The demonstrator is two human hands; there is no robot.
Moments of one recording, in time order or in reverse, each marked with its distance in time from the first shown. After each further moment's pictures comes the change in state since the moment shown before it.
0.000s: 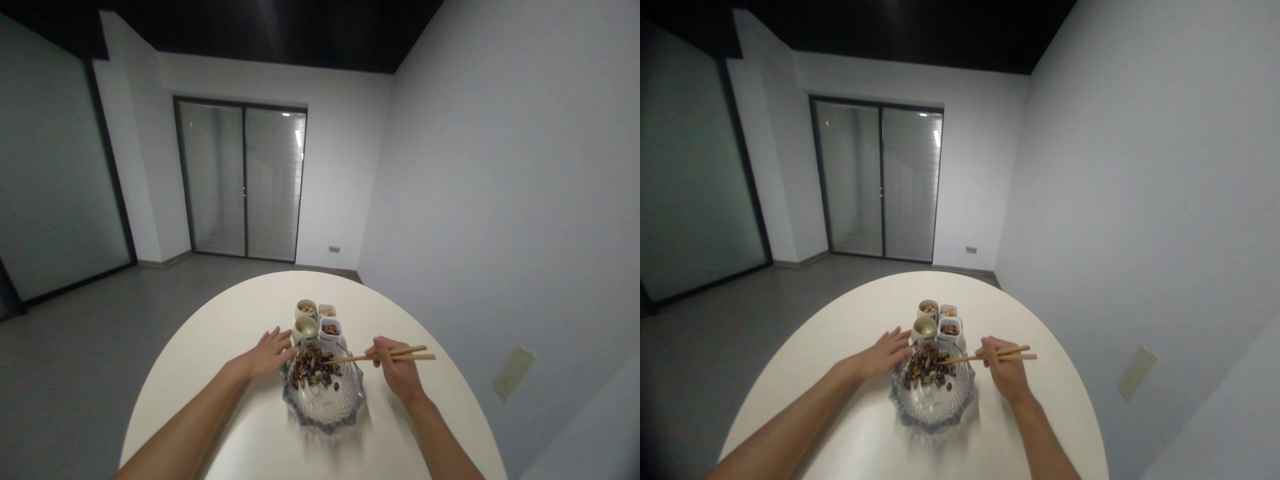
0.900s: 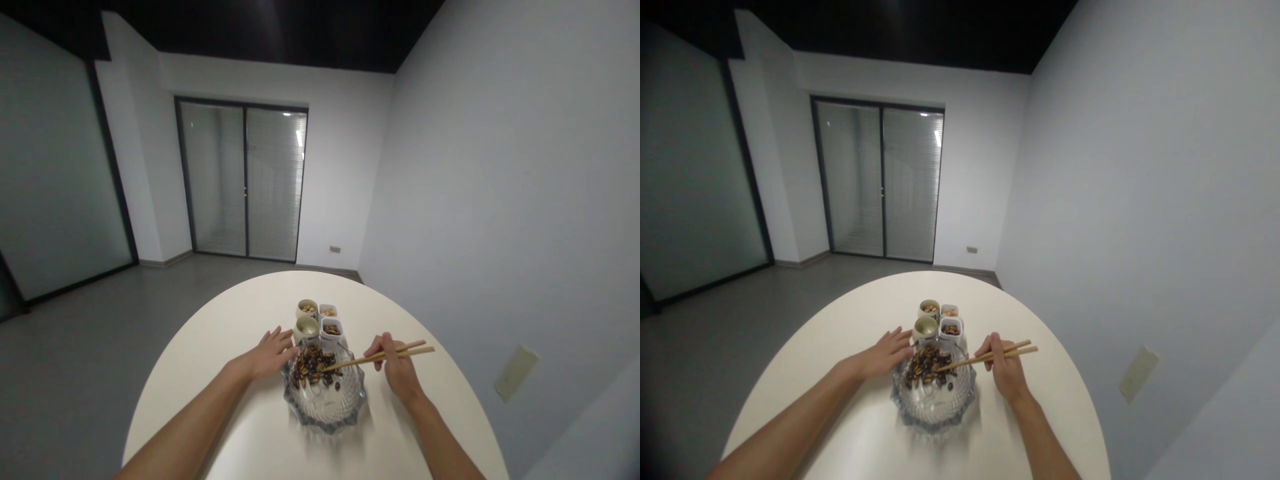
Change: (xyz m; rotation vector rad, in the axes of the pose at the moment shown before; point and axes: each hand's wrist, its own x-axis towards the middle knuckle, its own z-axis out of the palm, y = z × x) left_hand -0.003 0.003 -0.003 0.007 0.002 0.011; right_hand -0.001 -0.004 0.006 0.184 -0.054 0.108
